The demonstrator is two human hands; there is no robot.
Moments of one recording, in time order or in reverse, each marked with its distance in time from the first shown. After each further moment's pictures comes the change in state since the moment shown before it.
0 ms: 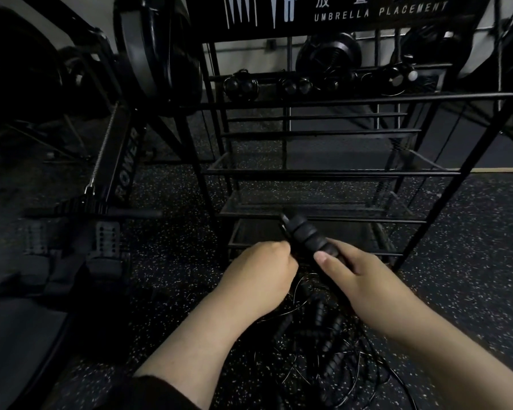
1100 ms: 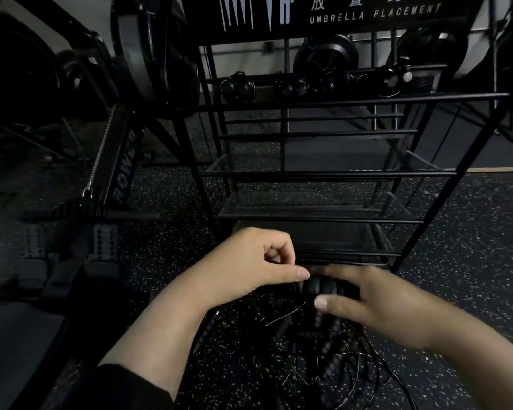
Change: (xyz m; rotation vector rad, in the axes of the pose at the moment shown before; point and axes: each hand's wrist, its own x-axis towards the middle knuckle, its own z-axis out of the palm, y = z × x) left_hand -0.007 -0.019 -0.036 -0.511 -0.165 0.213; right_hand -0.003 0.010 -0.028 -0.295 -0.356 -0.101
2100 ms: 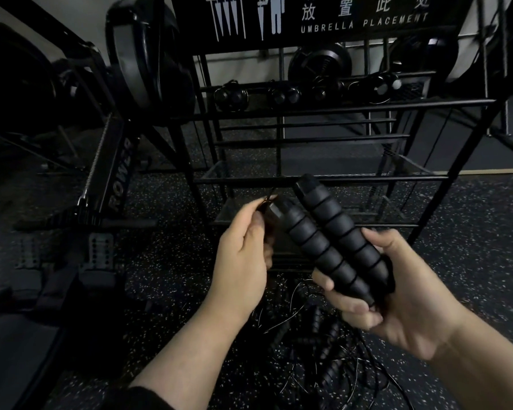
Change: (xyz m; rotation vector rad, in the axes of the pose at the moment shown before) left_hand 0.013 0.012 0.037 -0.462 0.637 0.073; right_hand -0.002 -0.011 -0.003 1.459 -0.141 -0.107
